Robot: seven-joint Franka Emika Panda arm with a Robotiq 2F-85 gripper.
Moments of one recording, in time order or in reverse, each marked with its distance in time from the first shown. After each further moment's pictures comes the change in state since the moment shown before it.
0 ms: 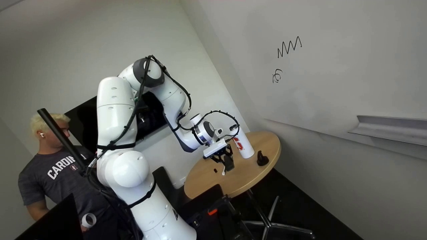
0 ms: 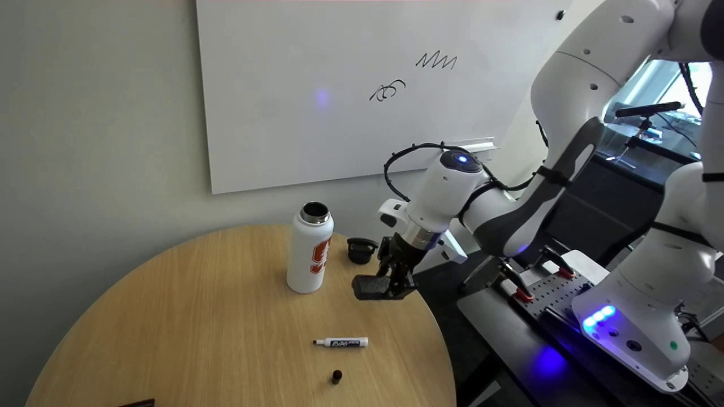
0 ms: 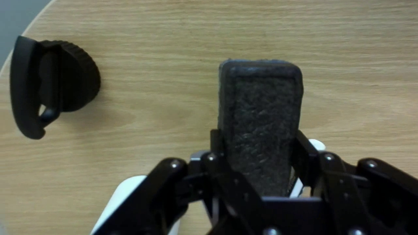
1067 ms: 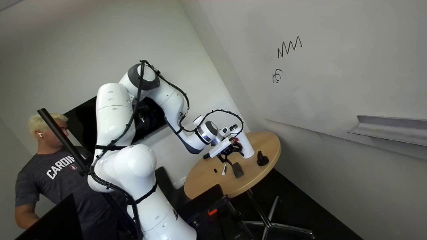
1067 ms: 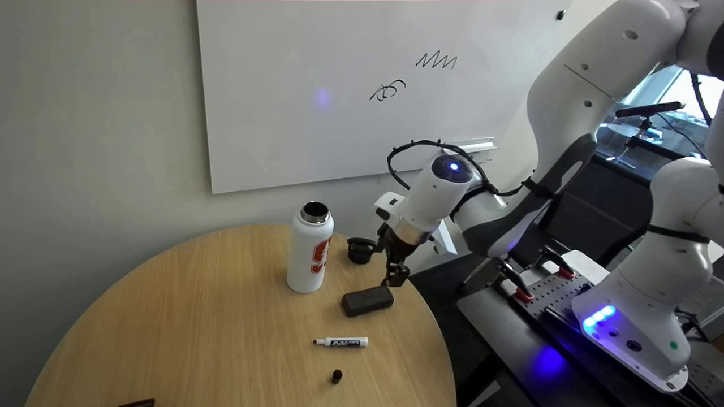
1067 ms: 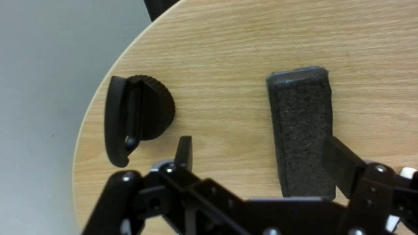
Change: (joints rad) arm 0.358 0.033 -0.390 0.036 0.023 0.015 0.104
